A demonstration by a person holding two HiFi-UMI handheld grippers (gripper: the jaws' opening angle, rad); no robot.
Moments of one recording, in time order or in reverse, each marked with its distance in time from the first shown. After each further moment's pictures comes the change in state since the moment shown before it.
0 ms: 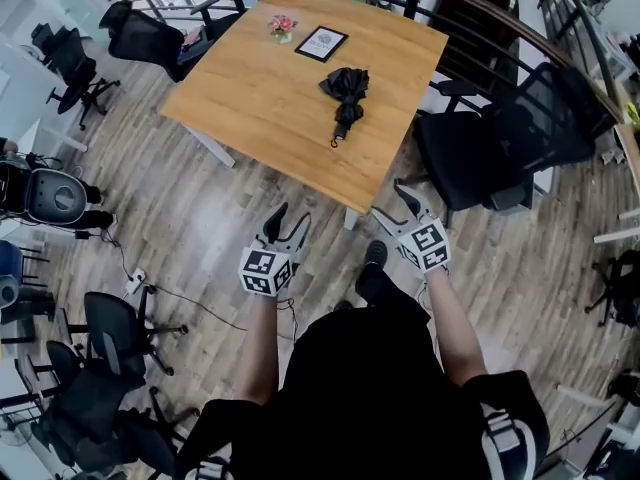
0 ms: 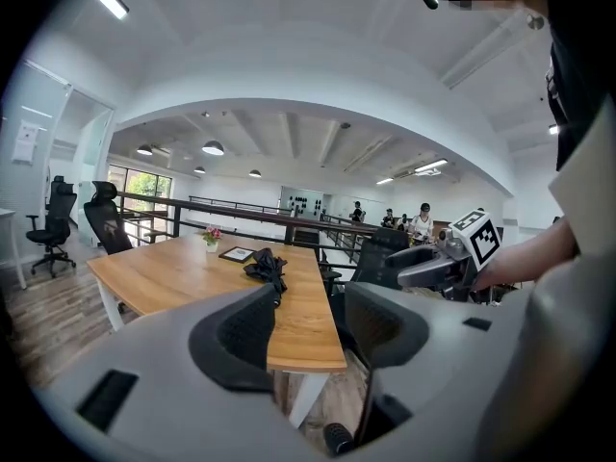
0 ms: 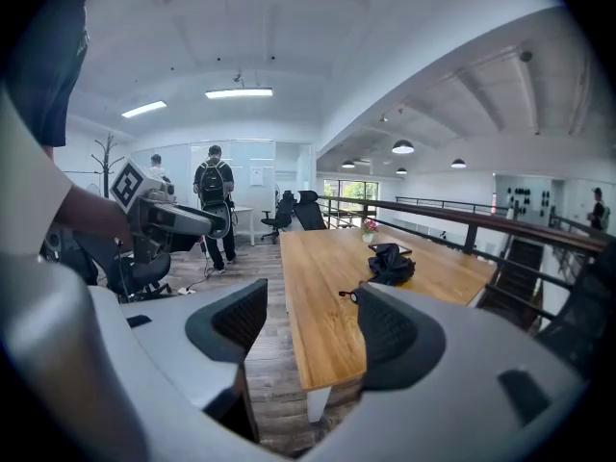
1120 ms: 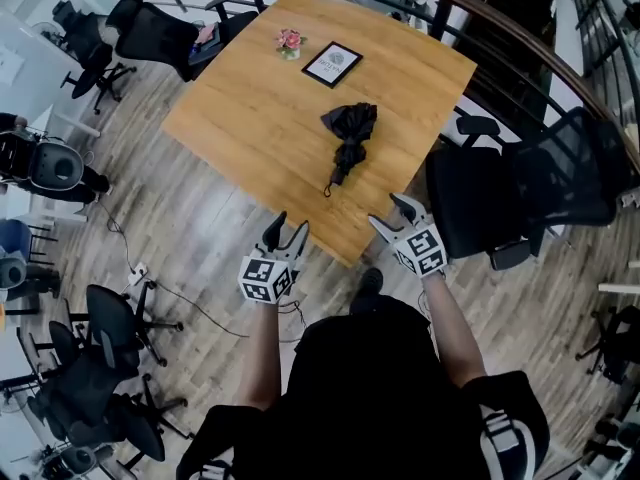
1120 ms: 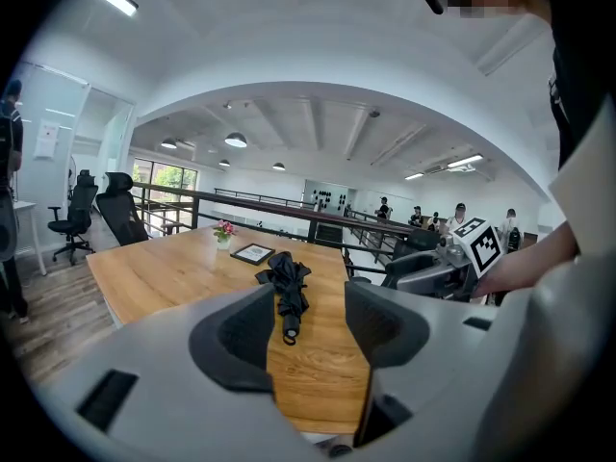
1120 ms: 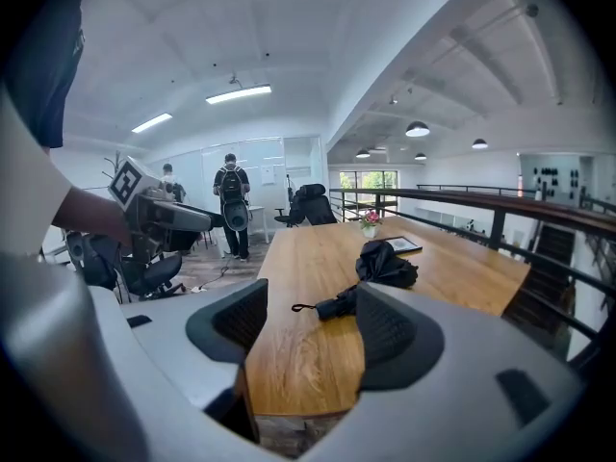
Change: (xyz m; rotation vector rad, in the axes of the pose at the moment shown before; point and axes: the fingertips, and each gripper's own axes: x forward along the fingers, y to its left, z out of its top) left arm 0.147 0.048 0.024 -0.064 0.036 0.153; right arm 0.106 -0.144 0.004 0.024 0.032 0.158
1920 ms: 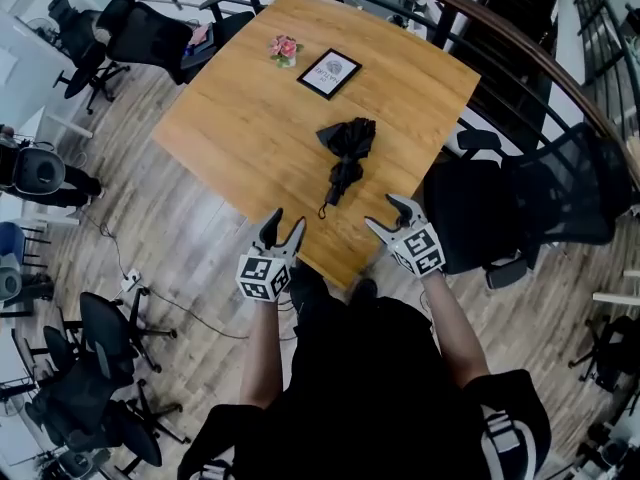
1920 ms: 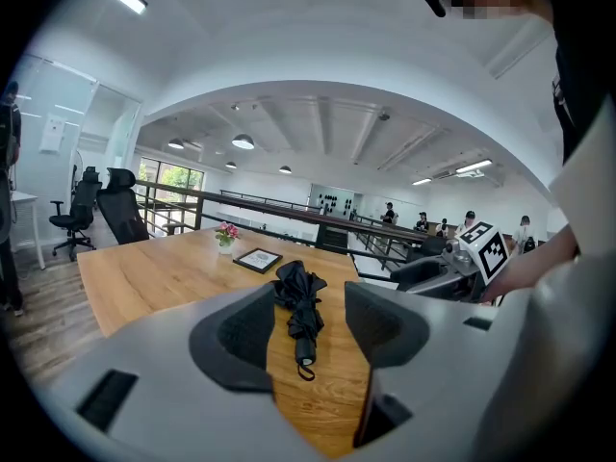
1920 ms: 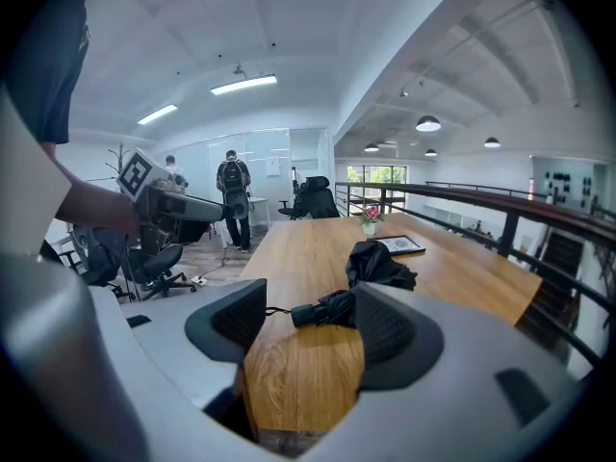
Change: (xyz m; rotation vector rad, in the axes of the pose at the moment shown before) left arm 0.068 0.038 0.013 -0.028 -0.026 0.025; right arm 0.050 -0.049 0.006 -0.042 0.042 0.037
